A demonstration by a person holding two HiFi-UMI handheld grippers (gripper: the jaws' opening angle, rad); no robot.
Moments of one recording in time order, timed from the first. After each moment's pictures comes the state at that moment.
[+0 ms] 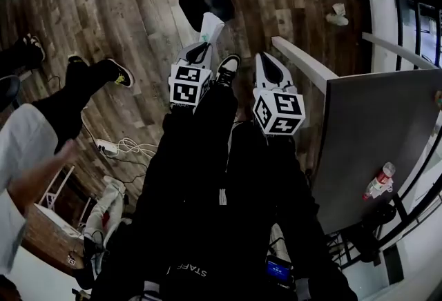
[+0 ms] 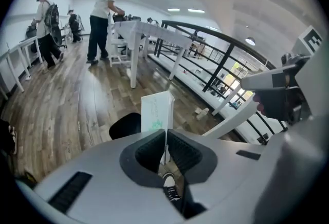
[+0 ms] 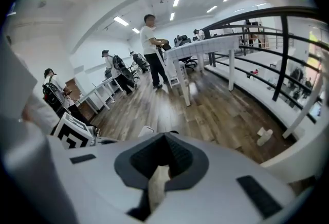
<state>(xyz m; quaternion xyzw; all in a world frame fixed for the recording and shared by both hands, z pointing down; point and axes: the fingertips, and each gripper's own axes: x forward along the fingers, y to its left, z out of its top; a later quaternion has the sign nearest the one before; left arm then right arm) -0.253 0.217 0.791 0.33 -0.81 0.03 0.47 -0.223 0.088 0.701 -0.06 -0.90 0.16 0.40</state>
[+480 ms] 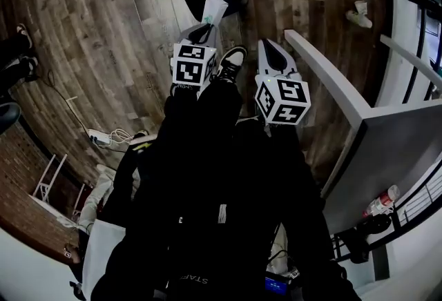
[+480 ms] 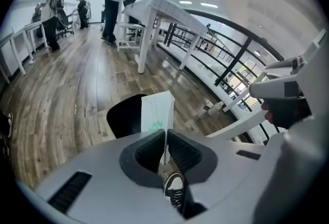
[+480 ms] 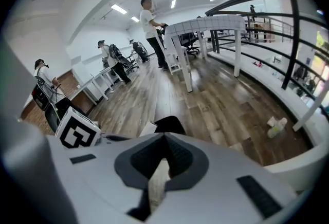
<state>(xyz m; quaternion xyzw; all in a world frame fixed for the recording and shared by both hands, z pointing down) -0.279 0.234 0.940 0.30 -0.80 0.01 0.52 -0.250 0.112 0.847 -0.08 -0.88 0.15 0.45</state>
